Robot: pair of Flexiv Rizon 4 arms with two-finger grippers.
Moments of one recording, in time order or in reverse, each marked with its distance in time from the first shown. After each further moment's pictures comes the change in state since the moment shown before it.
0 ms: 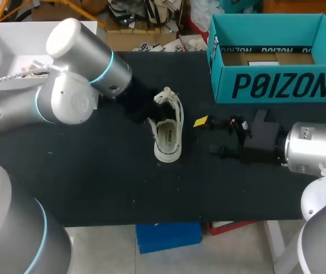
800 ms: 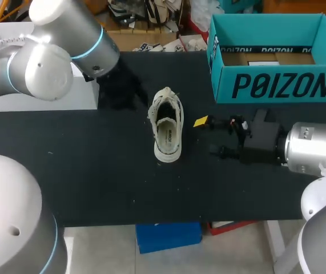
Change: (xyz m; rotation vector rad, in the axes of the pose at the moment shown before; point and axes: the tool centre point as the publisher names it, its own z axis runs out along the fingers) left arm 0.015 0.002 -0.080 -0.049 0.189 0.119; right arm 0.000 0.000 0.000 0.000 0.000 0.000
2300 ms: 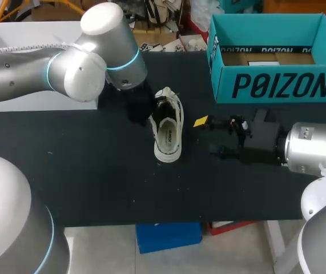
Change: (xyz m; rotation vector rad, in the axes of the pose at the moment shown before) left arm 0.013 0.003 0.100 0.111 0.157 0.091; right arm 0.000 0.000 0.000 0.000 0.000 0.000
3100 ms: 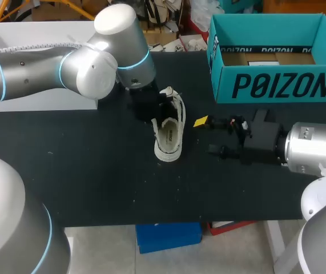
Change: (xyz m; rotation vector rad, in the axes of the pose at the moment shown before) left arm -0.015 0.013 0.016 0.018 0.008 0.001; right arm 0.000 0.000 0.000 0.000 0.000 0.000
